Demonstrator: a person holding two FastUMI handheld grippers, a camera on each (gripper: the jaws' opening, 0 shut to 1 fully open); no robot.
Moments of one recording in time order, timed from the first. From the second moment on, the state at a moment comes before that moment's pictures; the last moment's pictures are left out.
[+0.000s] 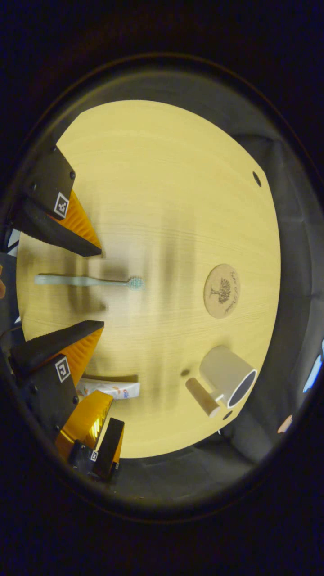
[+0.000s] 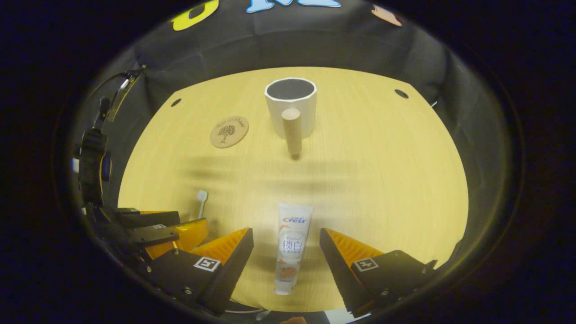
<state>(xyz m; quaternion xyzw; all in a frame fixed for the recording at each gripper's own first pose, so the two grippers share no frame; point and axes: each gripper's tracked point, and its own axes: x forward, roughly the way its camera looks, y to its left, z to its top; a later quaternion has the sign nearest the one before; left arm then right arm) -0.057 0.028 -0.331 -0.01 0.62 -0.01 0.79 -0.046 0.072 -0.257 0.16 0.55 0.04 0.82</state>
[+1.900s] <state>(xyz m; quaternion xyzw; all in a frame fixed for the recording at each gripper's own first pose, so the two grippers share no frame) -0.078 0.025 -0.346 0.04 0.64 -0.03 0.77 -0.061 0.086 -0.300 0.23 0.61 0.07 0.75</state>
